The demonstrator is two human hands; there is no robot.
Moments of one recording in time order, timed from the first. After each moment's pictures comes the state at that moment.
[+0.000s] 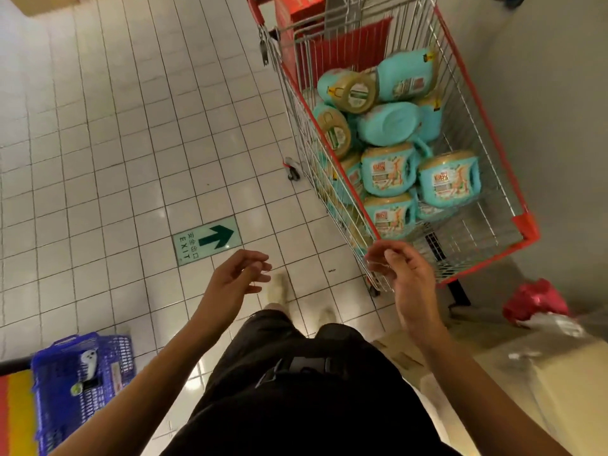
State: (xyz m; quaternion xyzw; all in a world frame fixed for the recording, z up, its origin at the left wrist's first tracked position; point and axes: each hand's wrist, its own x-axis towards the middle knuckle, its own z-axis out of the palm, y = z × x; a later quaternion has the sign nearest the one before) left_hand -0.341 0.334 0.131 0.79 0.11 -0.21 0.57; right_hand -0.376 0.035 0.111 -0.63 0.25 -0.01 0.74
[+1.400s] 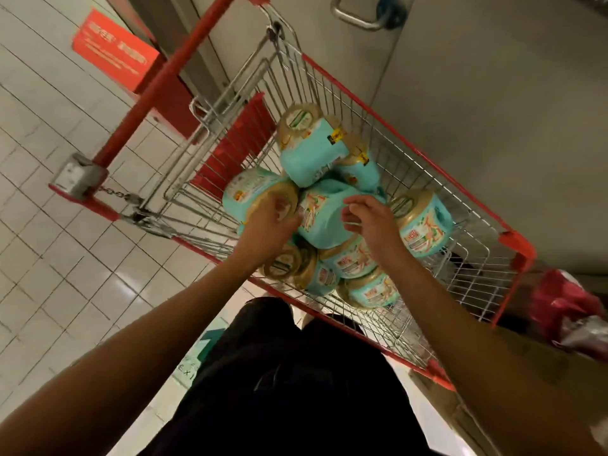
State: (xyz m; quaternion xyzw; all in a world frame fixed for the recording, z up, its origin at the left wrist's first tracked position) left_hand 0.174 0.042 0.065 0.86 -0.18 -0.35 0.32; right_hand 0.033 -0.122 0.056 -0.55 0.48 -0.04 0.69
